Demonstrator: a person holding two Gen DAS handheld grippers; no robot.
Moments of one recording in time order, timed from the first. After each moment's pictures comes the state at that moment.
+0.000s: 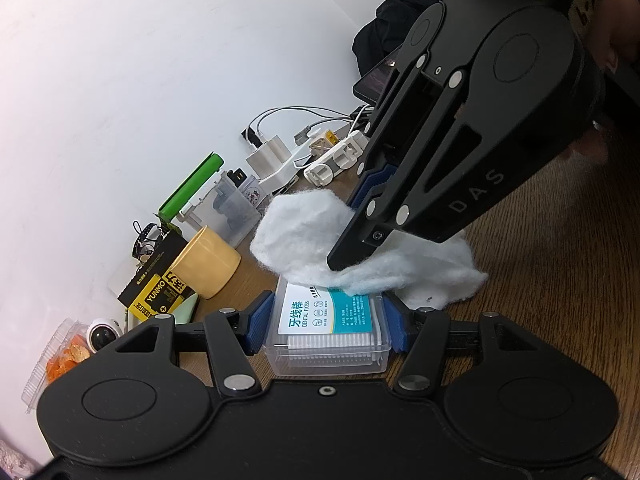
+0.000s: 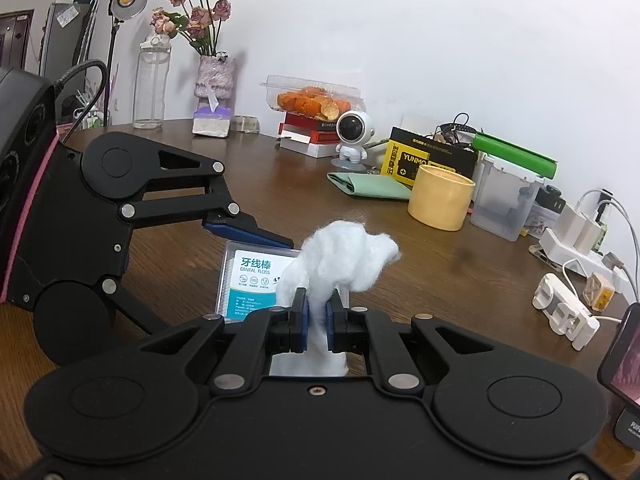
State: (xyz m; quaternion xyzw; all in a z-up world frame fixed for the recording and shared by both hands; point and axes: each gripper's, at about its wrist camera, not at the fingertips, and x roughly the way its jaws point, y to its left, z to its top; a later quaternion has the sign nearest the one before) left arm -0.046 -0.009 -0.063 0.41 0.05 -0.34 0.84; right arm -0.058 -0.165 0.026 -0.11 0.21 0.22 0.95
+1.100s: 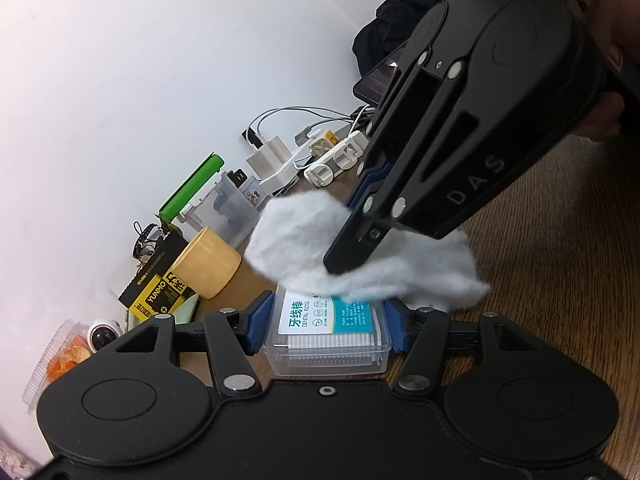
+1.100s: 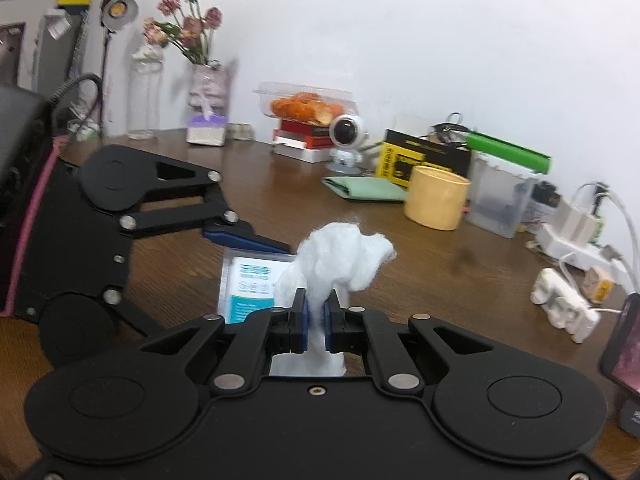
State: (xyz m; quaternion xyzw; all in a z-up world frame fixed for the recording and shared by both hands) left arm -0.046 -0.019 -0.064 0.41 0.05 -0.34 0.84; right arm -0.057 -0.169 0.027 -0.07 0.21 0.24 0.95
